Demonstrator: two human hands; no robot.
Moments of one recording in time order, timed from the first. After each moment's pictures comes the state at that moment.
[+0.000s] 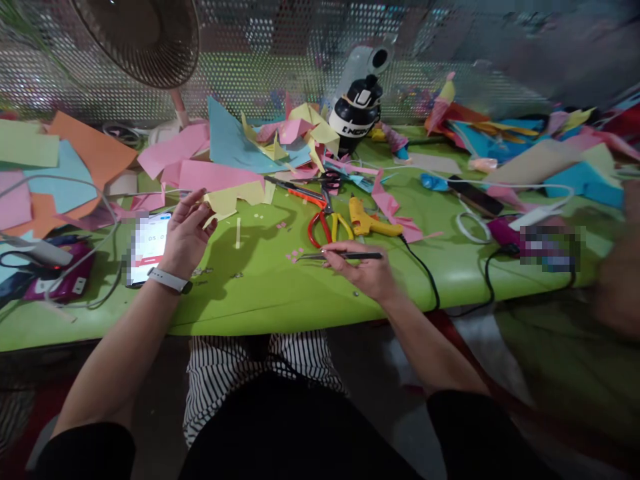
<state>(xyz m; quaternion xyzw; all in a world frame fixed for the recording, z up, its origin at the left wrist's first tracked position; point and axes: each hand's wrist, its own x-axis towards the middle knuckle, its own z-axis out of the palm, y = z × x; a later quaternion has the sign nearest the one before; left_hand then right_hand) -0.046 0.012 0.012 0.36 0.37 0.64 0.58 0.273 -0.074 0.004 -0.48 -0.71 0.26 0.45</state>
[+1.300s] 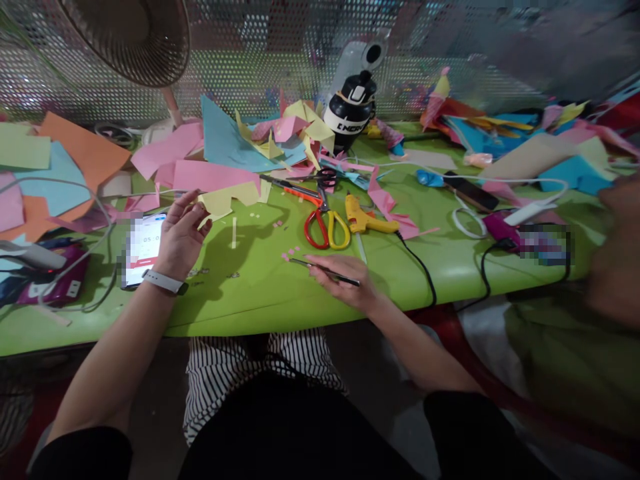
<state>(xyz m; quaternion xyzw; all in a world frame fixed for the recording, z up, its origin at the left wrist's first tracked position) -0.045 0.011 0.013 0.36 0.38 0.64 0.57 0.264 -0.084 -0.017 -0.39 -0.81 0.10 0.42</state>
